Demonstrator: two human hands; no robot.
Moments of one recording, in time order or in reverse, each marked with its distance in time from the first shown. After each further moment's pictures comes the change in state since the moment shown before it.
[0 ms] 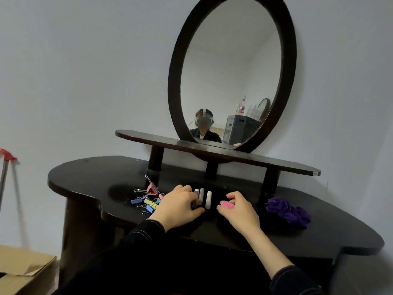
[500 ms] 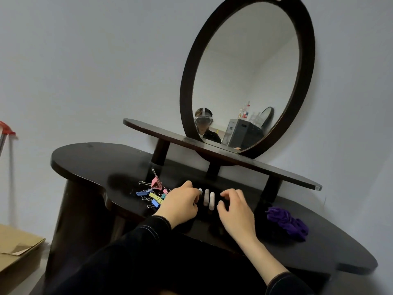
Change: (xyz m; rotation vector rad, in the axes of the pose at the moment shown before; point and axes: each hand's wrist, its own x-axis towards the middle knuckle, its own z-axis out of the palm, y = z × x) left_hand -0.003 -0.003 0.000 -0.053 -0.002 -0.127; right_hand -0.012 -0.025 0.011 -0.203 0.200 -0.284
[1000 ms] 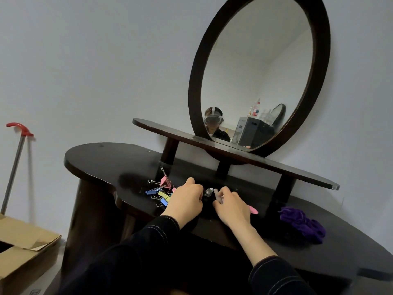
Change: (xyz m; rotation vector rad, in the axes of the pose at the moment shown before) left_hand -0.002 -0.002 -0.002 0.006 0.034 -0.140; right_hand 0.024 -0.026 0.027 -0.149 -0.274 0.089
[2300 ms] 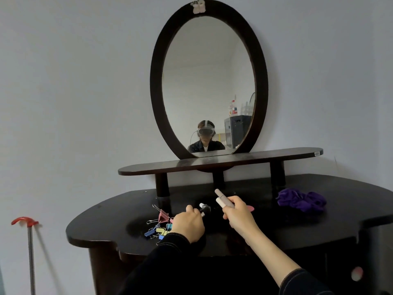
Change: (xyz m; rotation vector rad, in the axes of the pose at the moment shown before) left_hand 0.018 0.019 0.008 0.638 -0.283 0.093; right_hand -0.026 0.022 -0.015 1.024 0.016 0.243
